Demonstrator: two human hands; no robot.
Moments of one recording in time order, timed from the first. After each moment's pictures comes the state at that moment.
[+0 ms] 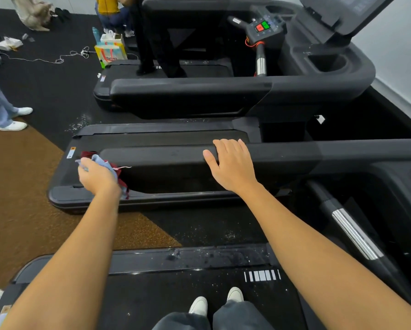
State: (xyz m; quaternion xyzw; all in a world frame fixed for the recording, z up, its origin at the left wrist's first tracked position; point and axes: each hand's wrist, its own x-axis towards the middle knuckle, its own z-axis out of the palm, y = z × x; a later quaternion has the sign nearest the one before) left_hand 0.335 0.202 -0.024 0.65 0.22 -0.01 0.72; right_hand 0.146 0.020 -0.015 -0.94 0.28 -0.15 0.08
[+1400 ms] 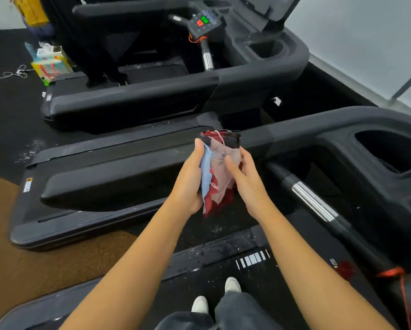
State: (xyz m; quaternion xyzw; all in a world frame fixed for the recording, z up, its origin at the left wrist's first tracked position) left_hand 0.141 0.100 0.048 0.49 -0.17 -0.60 0.61; right_hand 0.031 0.037 0.009 -0.60 0.37 -0.31 0.64
